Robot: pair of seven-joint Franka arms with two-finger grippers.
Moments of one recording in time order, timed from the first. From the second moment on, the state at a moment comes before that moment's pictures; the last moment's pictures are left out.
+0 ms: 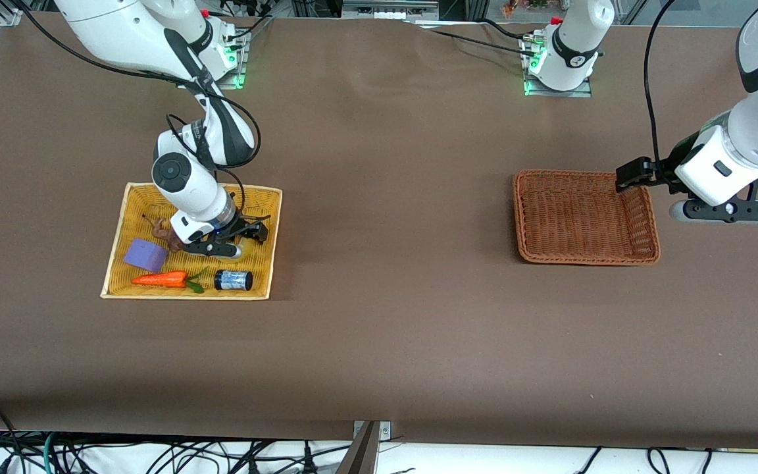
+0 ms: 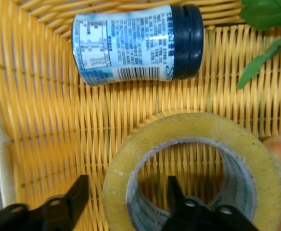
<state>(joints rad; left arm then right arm) -0.12 0.14 0.03 -1.54 -0.05 1.54 -0.09 0.24 0.45 0.09 -2.15 0.01 2.67 0.41</state>
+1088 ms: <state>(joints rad) -0.13 0.14 0.02 -1.54 -0.05 1.54 -0.10 0.44 0.37 0.10 -1.70 0.01 2.11 0.63</state>
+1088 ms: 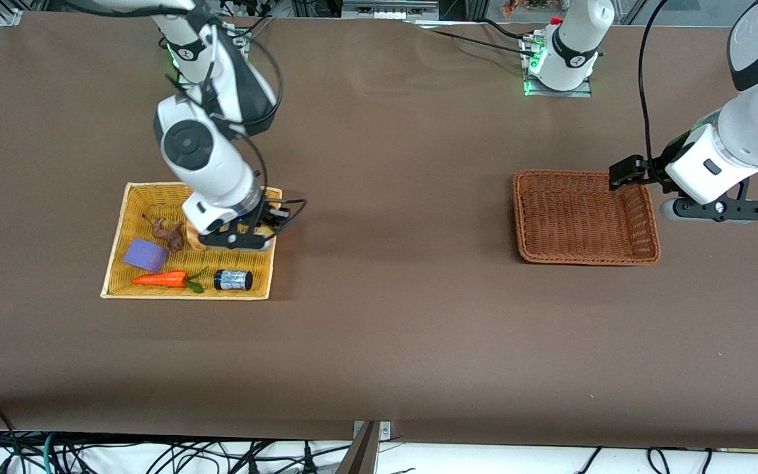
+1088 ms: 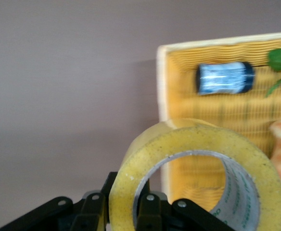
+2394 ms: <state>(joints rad) -0.13 0.14 0.02 -1.54 -0.05 1.54 -0.10 0.83 0.88 0.09 -1.31 0.01 2.27 1.08</state>
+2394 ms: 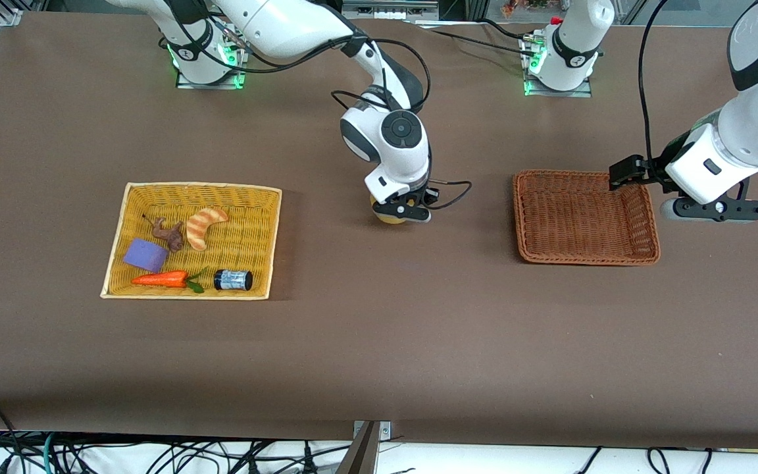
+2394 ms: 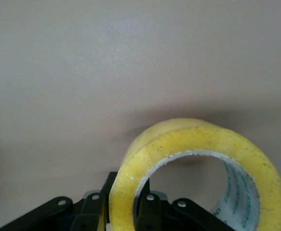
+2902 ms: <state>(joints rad) -0.13 0.14 0.02 -1.54 -0.05 1.54 -0.10 0.84 0.92 0.09 -1.28 -0.05 2.27 1.07</state>
